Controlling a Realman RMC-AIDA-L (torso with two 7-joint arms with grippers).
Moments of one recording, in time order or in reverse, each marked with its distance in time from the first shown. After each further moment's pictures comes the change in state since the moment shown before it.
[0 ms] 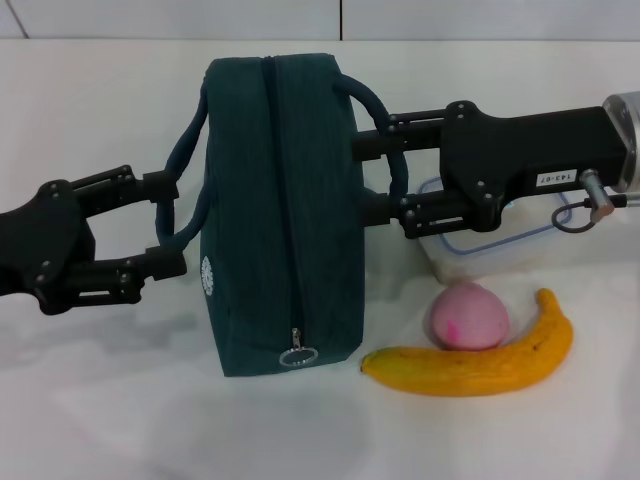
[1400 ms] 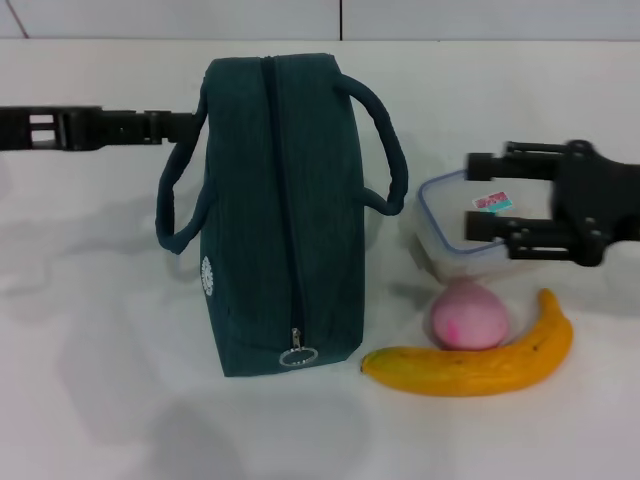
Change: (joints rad) left arm -0.146 -0.014 -0.037 0.383 0.236 -0.182 -0.892; right arm -0.268 -0.015 0.051 -0.130 0.039 -0.013 -0.009
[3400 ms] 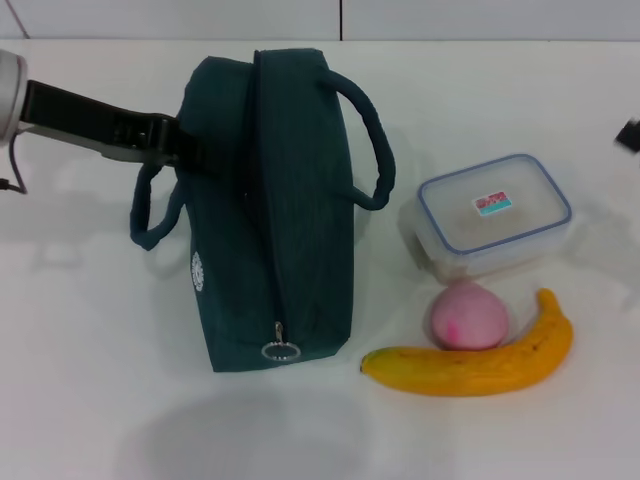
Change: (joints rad) left arm -0.164 -0.027 0.122 0.059 0.329 -0.077 -0.301; right arm -0.122 0.000 0.486 0.361 0.016 0.161 -0.034
